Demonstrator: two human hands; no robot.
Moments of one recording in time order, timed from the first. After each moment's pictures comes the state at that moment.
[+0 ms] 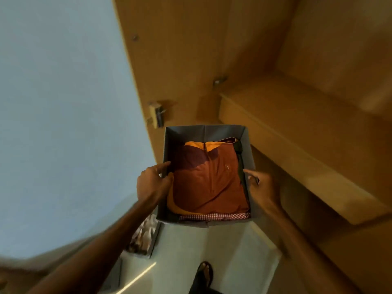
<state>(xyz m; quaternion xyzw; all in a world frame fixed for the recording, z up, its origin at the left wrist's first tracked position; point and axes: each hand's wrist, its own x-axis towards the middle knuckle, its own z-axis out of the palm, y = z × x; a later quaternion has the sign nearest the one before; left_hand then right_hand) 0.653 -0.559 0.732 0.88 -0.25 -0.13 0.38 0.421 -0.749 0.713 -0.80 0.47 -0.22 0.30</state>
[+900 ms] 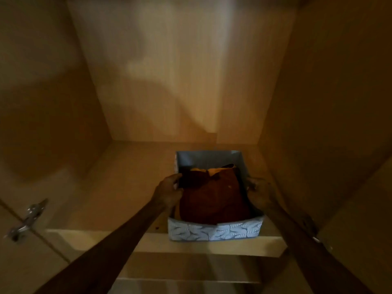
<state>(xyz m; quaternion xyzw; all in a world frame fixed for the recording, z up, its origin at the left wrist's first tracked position) 0.523 -1.131 0.780 0.56 -0.71 -0.35 0.25 0.236 -1.070 0.776 -0.56 0.76 -0.29 0.18</state>
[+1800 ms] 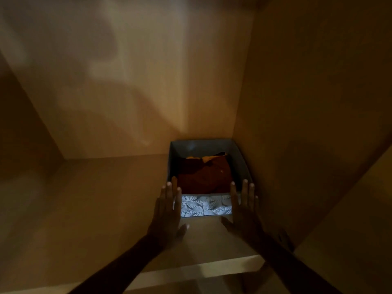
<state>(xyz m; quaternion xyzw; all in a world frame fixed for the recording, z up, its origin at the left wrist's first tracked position) 0.435 -1.156 0.707 0.43 -0.89 -0.04 0.15 0.184 -1.082 0.710 -0.60 0.79 -0.14 -0.02</state>
